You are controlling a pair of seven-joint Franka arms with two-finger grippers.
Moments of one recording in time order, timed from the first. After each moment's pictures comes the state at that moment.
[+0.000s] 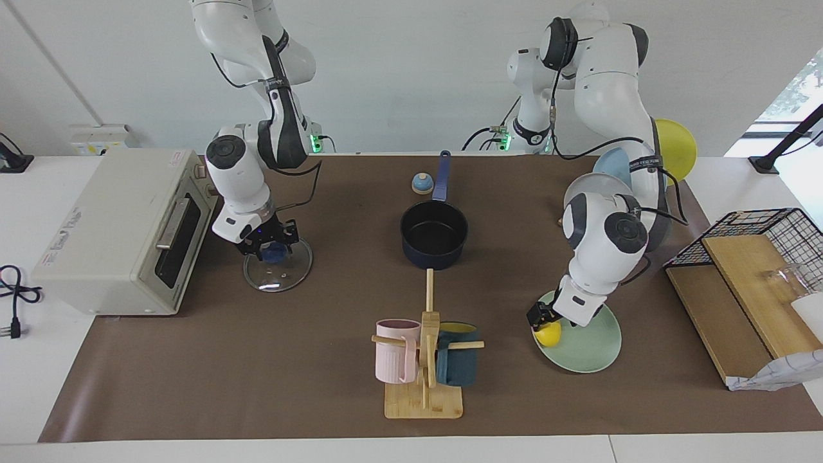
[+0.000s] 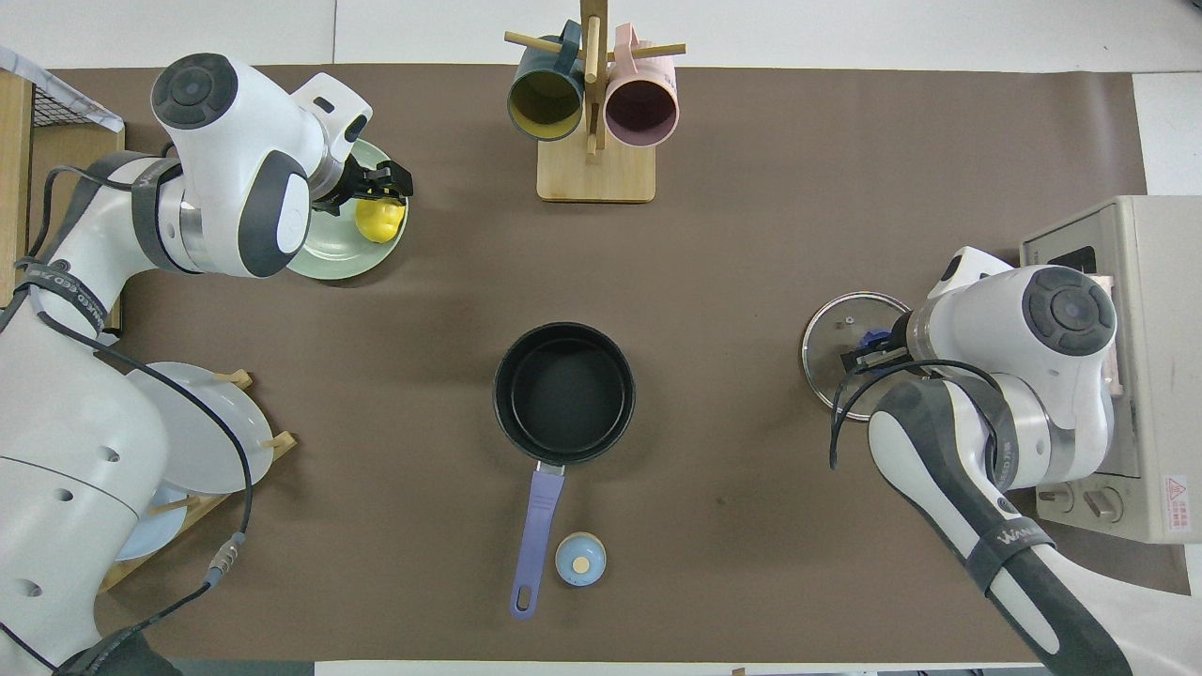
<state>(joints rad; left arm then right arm) -0.20 0.61 -0.04 -1.48 -0.02 2.17 -0.27 0.09 0.08 0.00 -2.28 -0.01 2.37 -0.18</state>
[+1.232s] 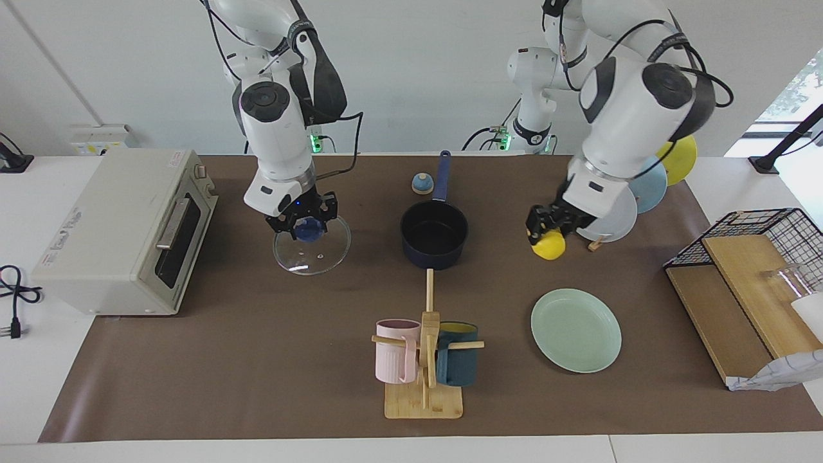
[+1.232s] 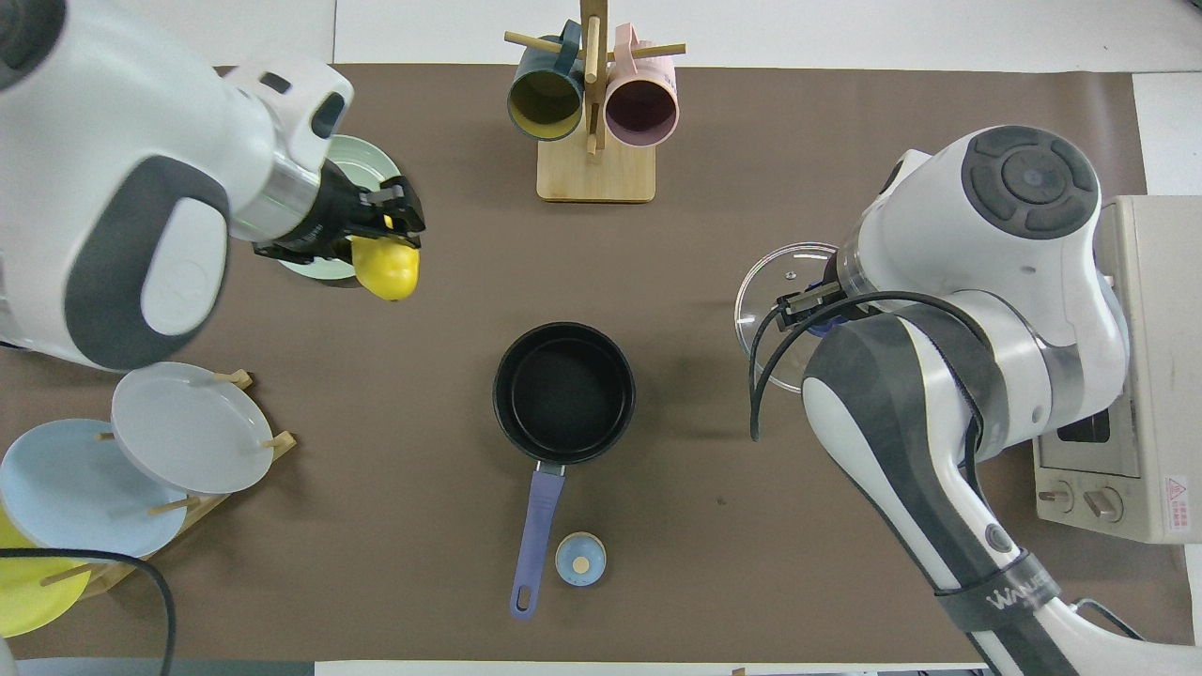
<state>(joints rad) -0.35 0.18 -0.07 -1.56 -0.14 1.80 -0.54 0.28 0.11 0.01 -1.80 -0.01 1.87 0.02</state>
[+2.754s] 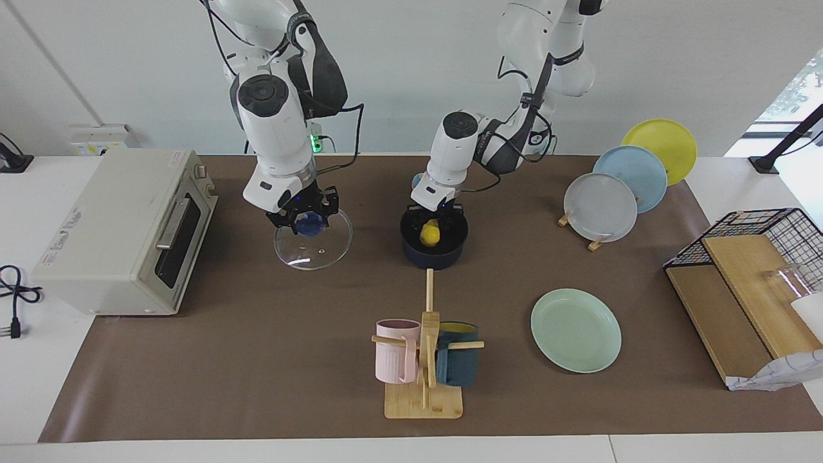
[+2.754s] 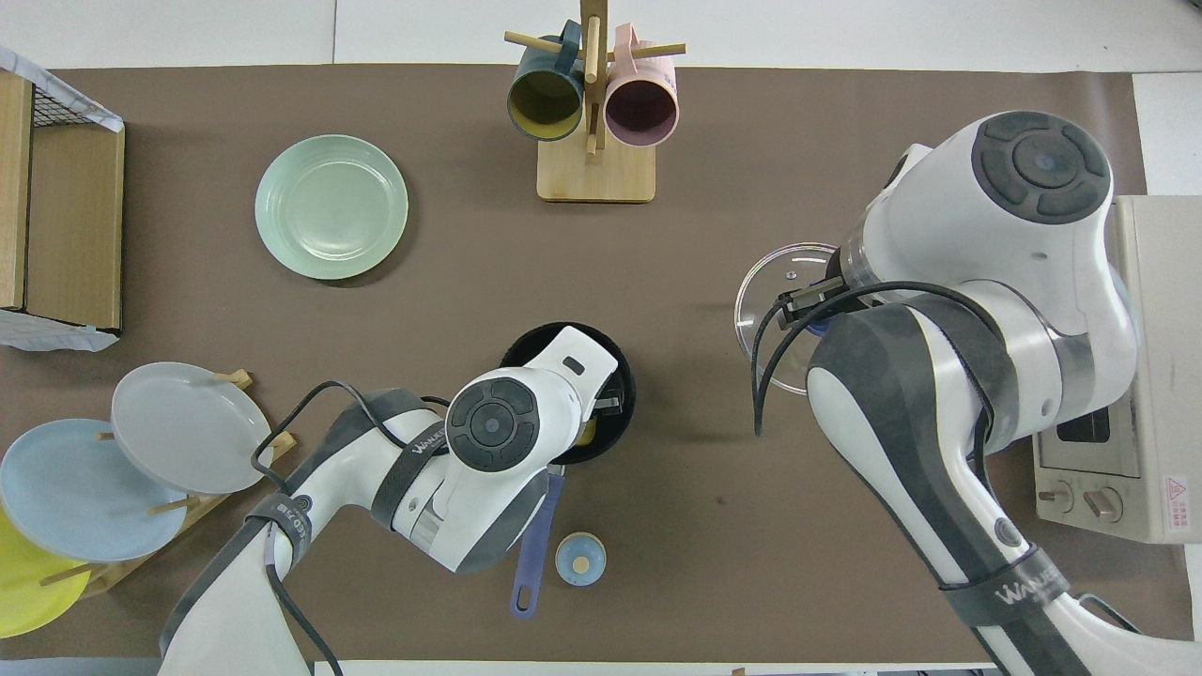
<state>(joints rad) -0.70 0.19 -0.06 -2.15 -0.09 2.48 -0.73 0.28 0.11 0.00 -1.79 0.01 1.85 0.02</state>
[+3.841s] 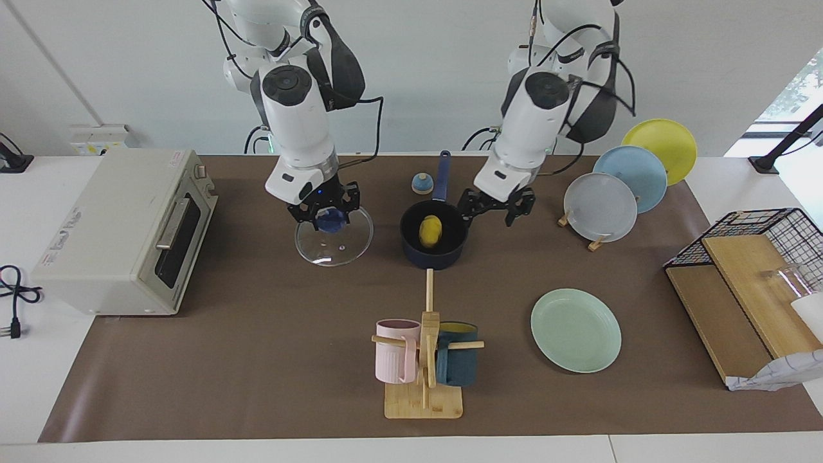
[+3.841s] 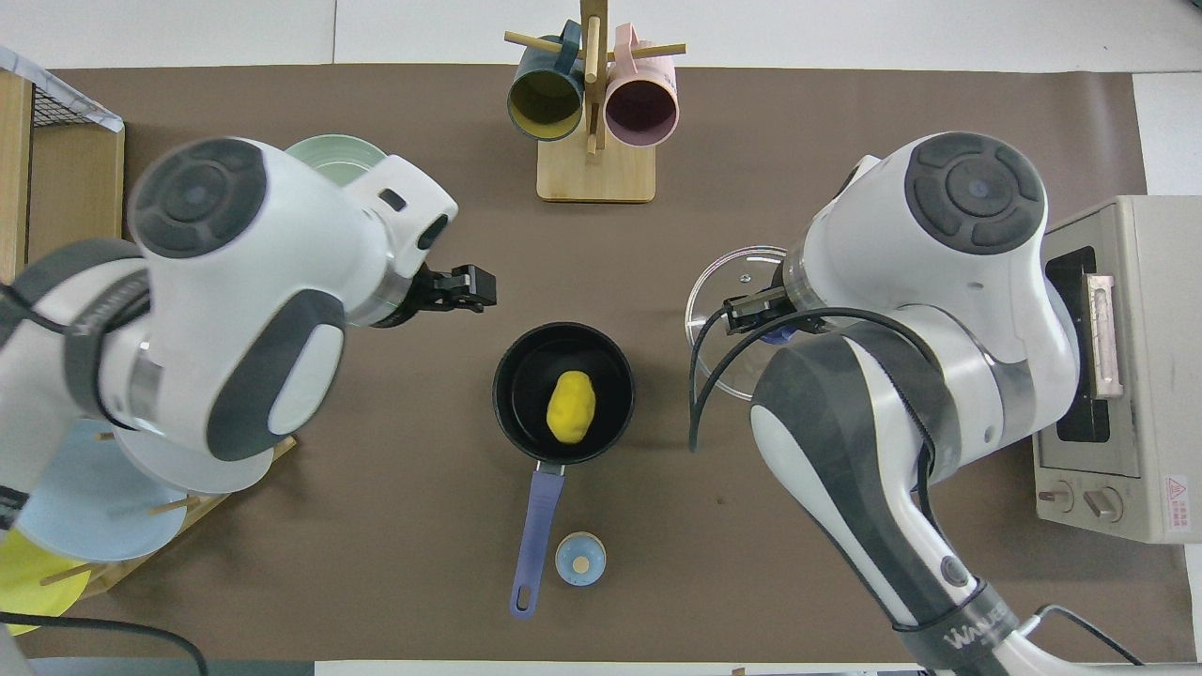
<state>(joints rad) -0.38 0.09 -0.04 -1.73 -0.10 1.86 -0.39 0.38 0.11 0.01 -1.77 0.04 1.89 0.18</state>
